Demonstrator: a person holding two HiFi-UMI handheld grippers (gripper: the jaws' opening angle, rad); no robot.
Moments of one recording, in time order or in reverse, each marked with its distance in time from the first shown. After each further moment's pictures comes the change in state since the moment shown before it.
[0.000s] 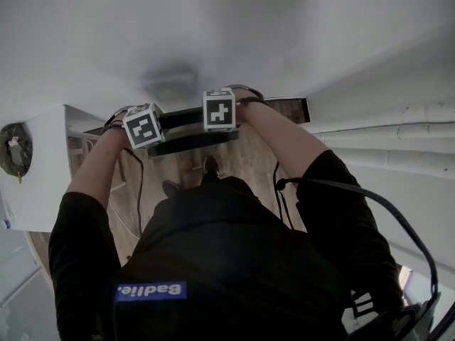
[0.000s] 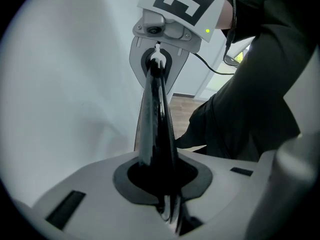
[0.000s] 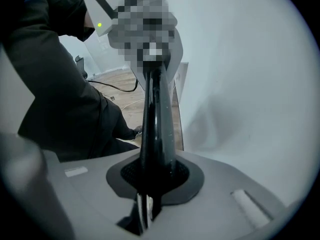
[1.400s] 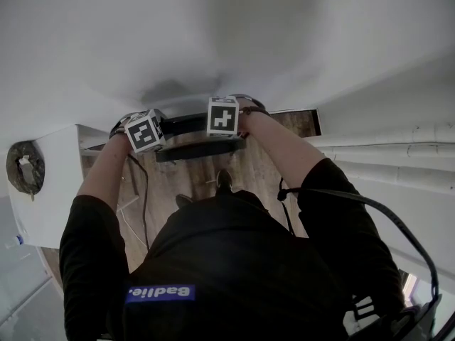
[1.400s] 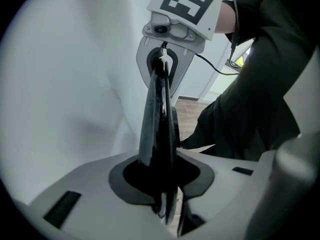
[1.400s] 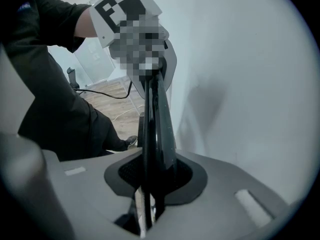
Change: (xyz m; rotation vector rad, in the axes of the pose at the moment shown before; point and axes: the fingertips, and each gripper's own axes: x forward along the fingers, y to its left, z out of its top) left arm -0.004 0.093 -0.047 -0.013 -0.088 0.004; right arm 0.014 -0.088 0.051 0.101 -0.069 -0.029
